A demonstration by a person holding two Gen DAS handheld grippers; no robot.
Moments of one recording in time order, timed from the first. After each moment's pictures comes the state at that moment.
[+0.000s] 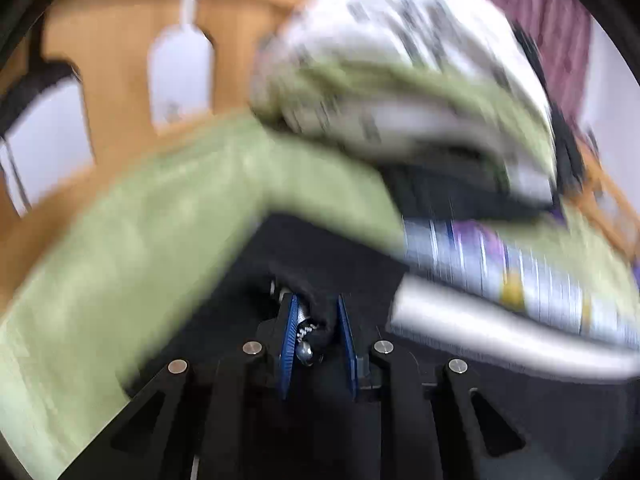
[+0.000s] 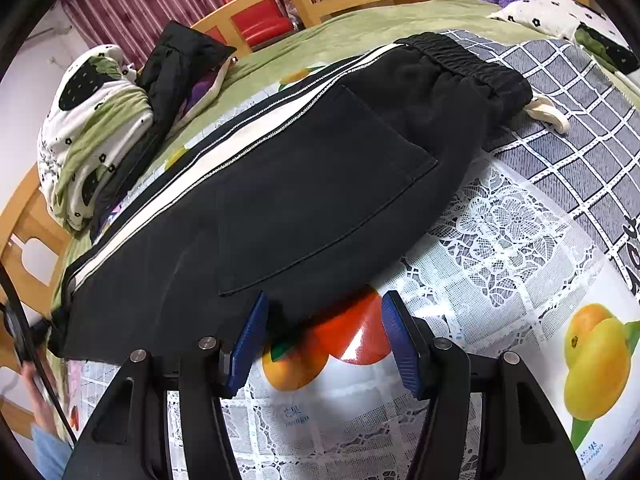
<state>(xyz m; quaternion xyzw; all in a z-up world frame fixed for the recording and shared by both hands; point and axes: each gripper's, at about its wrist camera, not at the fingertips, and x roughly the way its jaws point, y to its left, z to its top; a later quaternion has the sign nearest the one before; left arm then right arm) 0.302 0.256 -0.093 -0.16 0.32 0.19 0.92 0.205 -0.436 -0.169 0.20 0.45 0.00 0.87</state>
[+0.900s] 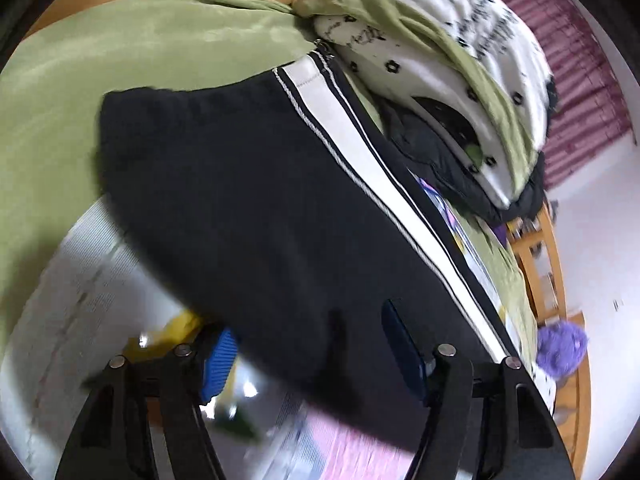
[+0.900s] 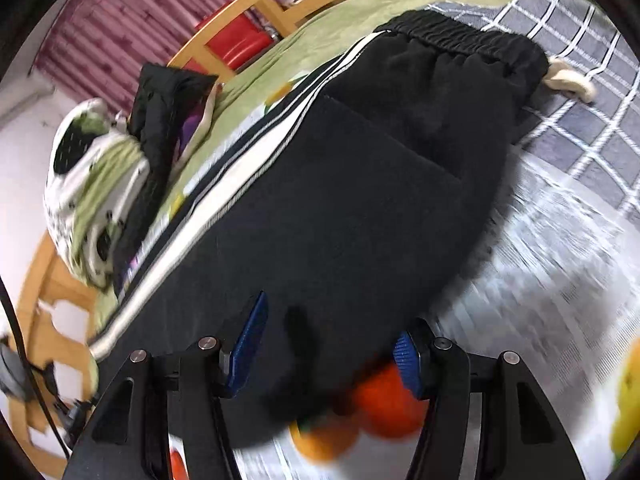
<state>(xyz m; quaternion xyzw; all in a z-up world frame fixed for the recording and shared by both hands) 0.238 0.253 -0.184 -0.40 0.38 0.08 0.83 0.259 -0.463 -0.187 0.33 0.42 0.00 0.85</state>
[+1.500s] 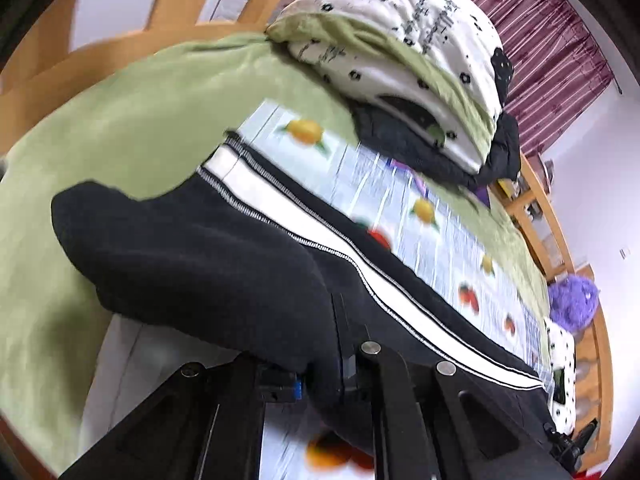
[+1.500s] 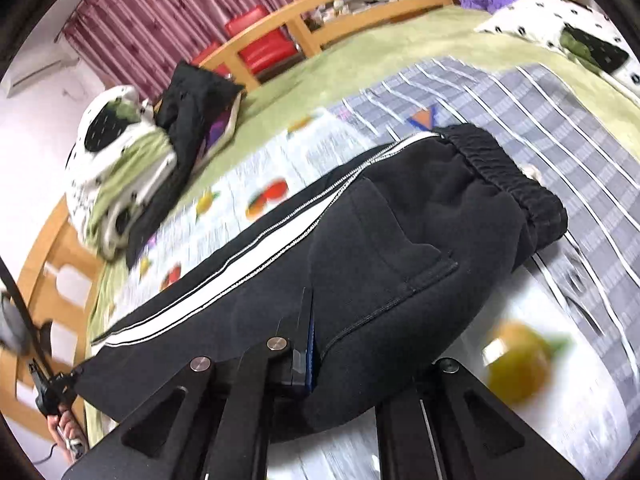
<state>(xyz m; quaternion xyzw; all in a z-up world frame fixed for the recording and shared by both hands) 0.118 0.239 -0.111 -0.33 0.40 0.07 0.85 0.145 -0.494 -0.106 0.25 0.43 0.03 0.87</state>
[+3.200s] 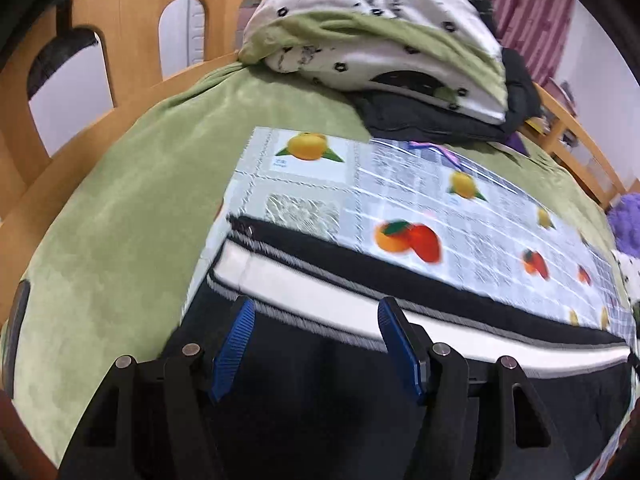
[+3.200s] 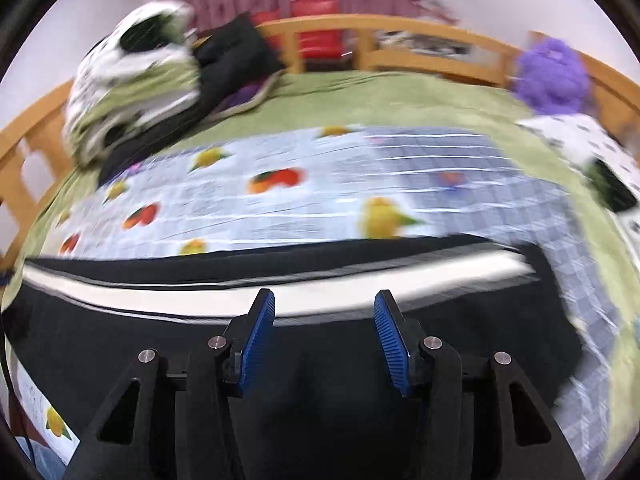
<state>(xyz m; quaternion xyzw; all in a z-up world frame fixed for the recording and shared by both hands) 0.195 0.229 -0.099 -0.15 0.43 0.12 0.88 0.191 -0.394 -0.099 0.01 0.42 0.05 0.91</state>
